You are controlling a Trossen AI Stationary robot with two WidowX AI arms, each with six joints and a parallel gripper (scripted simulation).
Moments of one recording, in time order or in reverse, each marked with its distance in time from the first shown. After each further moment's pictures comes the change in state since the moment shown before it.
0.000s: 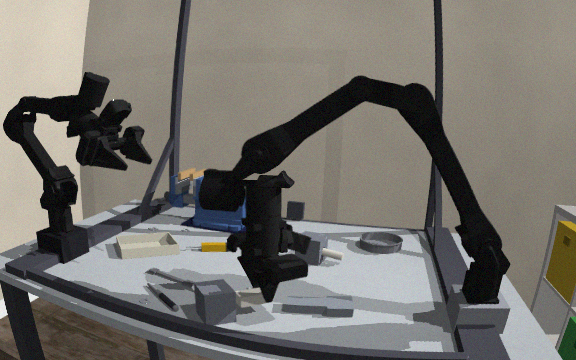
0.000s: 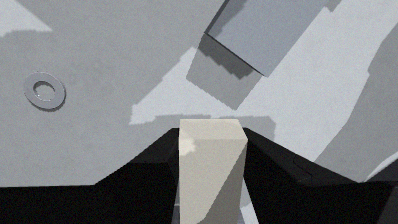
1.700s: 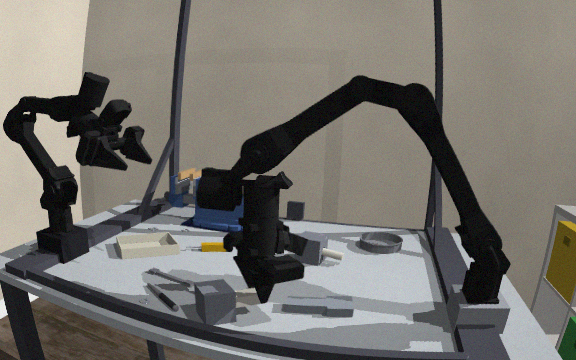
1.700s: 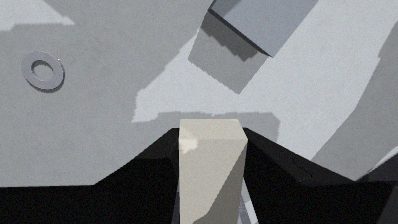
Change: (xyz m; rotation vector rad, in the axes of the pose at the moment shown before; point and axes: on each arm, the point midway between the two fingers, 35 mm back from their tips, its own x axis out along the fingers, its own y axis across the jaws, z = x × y) left arm 0.000 0.000 -0.009 -0.004 0.025 0.016; right arm 0.000 0.000 0.000 0.000 0.000 0.000
